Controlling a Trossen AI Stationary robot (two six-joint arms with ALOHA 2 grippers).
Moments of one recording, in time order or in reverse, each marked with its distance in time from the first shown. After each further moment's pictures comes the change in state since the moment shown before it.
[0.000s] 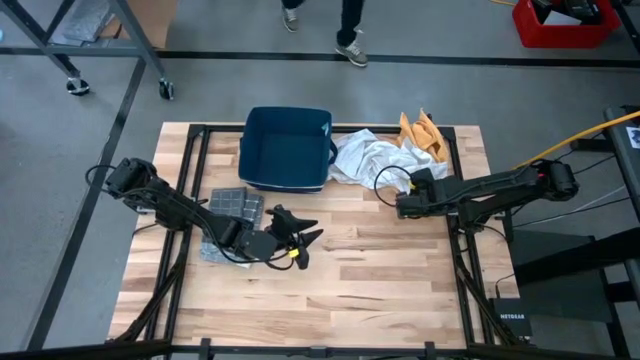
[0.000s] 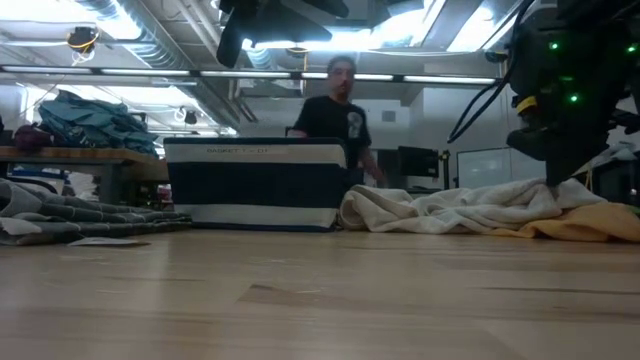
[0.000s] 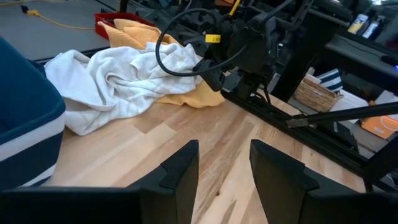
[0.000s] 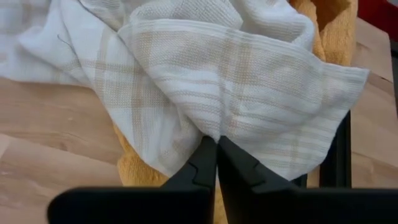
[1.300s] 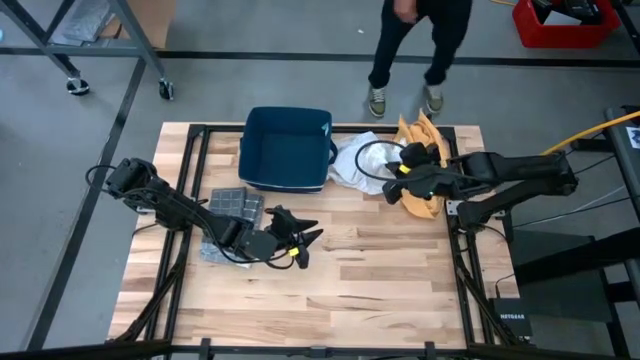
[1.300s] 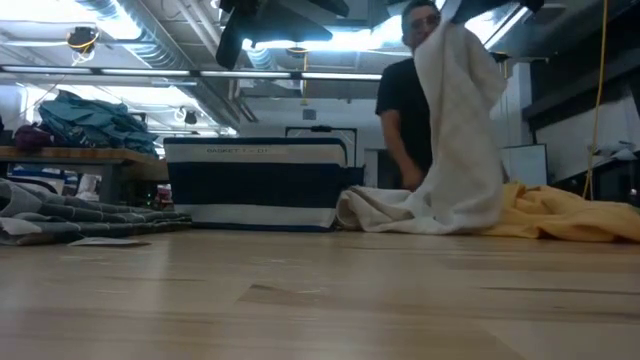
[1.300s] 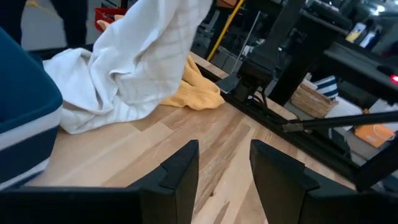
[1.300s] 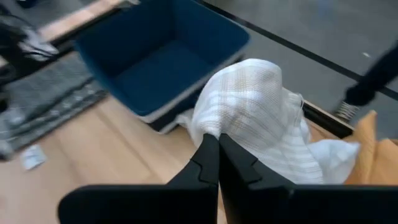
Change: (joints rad) left arm 0.004 0.000 0.000 0.004 0.000 -0.049; right arm 0.159 -0.011 0.707 0.068 0.028 -0.525
